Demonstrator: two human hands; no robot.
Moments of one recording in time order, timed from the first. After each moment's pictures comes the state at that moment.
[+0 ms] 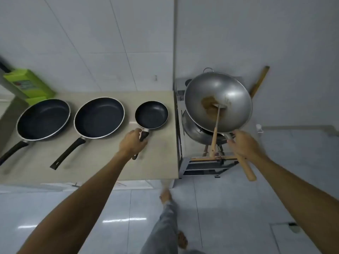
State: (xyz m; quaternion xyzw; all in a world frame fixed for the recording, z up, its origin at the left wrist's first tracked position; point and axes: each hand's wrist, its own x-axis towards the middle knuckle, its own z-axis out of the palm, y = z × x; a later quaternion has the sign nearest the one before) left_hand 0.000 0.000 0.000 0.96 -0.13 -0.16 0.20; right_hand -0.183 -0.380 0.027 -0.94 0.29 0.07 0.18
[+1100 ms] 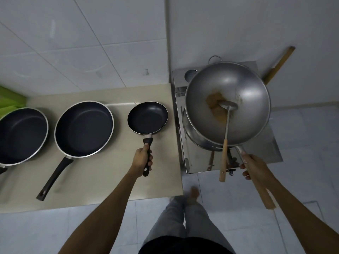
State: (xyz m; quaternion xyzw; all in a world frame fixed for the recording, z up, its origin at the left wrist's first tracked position) left_hand 0.059 -0.060 -0.085 0.73 0.19 -0.38 0.54; right_hand -0.169 -0.424 -0.076 -0.67 0.53 0.12 0.51
